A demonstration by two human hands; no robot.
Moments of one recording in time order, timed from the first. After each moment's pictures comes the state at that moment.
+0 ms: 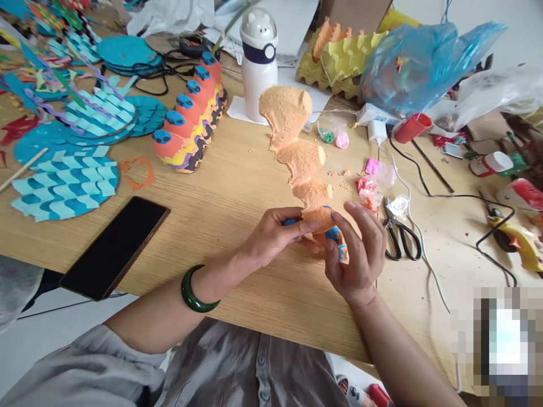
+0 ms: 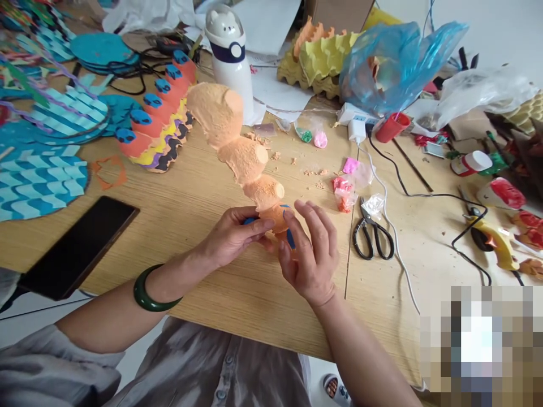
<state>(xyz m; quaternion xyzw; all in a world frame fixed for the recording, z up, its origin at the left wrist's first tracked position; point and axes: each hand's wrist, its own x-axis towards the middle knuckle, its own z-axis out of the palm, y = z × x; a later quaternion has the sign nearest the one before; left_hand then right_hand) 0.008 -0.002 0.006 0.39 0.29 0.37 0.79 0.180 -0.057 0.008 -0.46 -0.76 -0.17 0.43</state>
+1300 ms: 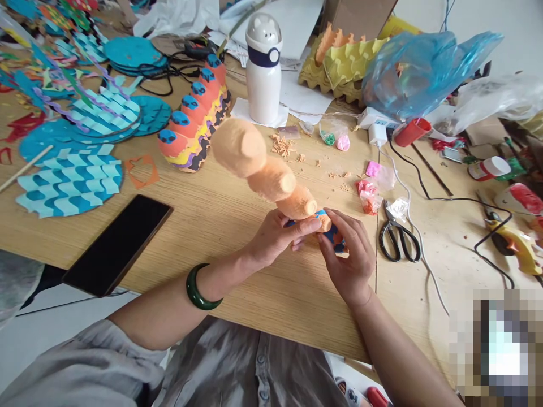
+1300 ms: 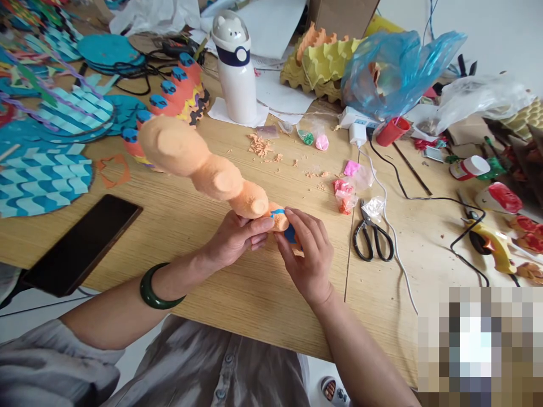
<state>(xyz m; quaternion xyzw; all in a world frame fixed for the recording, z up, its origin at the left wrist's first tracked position) 0.011 -0.004 -0.003 0.41 0.28 0.42 0.76 0.174 -0.054 0.000 -0.48 -0.74 -0.02 0.46</state>
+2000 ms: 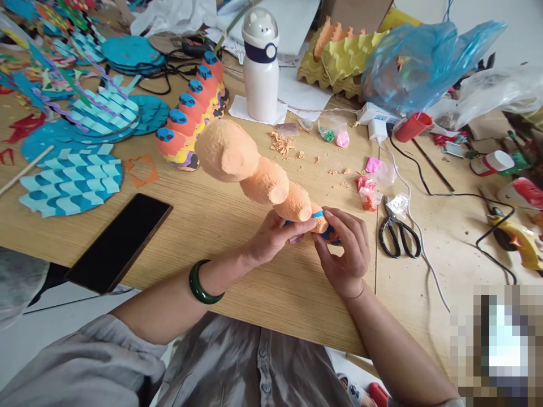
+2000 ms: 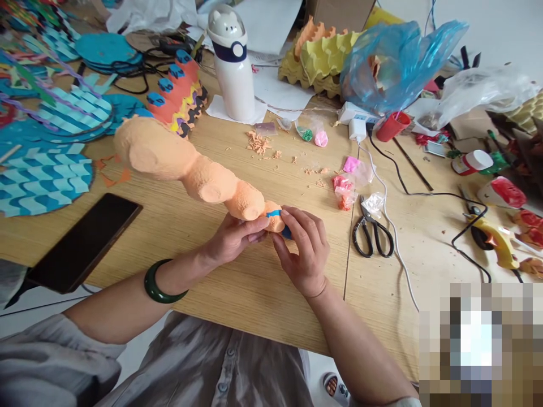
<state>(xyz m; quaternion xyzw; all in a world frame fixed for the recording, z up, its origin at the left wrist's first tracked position) 0.009 -0.005 -0.012 0.45 0.26 0.43 0.74 0.173 -0.053 -0.009 -0.45 -0.75 -0.08 0.48</state>
